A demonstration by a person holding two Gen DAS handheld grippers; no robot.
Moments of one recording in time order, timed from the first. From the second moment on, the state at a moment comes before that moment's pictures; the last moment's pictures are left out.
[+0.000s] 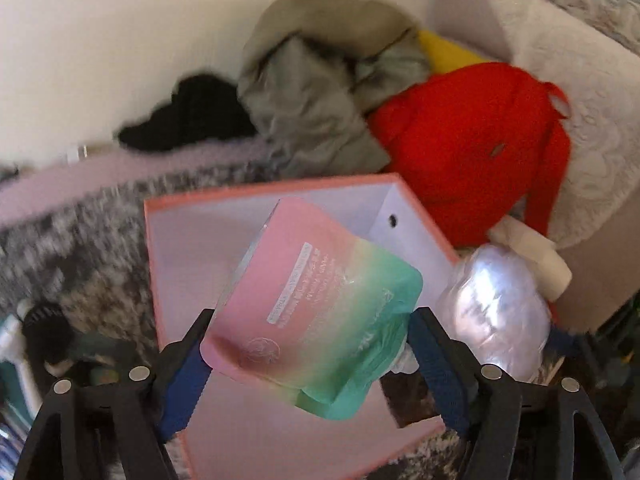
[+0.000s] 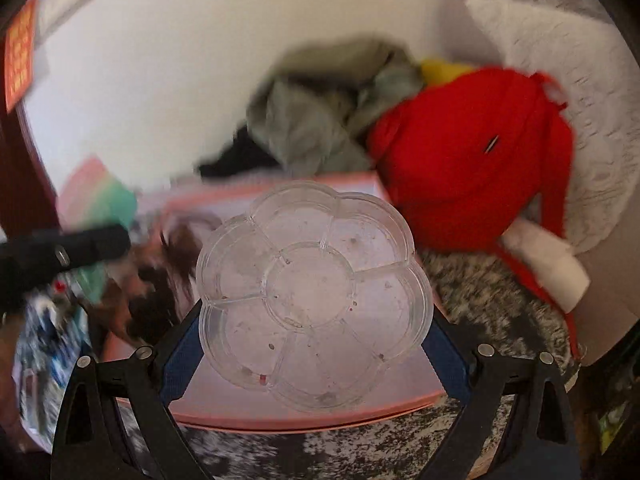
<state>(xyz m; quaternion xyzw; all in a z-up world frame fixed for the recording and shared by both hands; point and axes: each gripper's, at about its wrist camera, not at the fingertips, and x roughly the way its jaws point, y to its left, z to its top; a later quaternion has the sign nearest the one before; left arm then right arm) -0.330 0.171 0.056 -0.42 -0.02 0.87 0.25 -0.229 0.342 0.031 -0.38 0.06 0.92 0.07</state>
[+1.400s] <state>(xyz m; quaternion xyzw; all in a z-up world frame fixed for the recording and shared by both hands) -0.214 -0.214 -0.014 -0.44 -0.14 0.89 -0.01 -0.226 0.001 -0.021 -0.41 -0.06 0.90 -0.12</state>
